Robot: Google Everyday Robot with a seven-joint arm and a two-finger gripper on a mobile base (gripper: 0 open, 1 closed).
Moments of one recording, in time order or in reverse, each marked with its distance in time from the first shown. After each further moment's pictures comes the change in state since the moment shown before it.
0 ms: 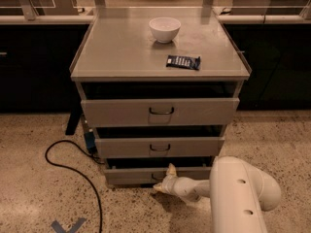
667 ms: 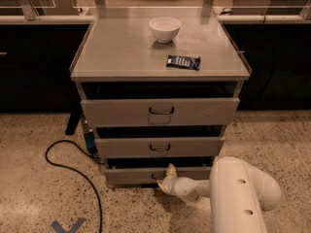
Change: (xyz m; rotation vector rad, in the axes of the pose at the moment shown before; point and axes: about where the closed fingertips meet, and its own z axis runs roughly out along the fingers) arm 0.000 0.000 0.000 0.000 0.000 0.000
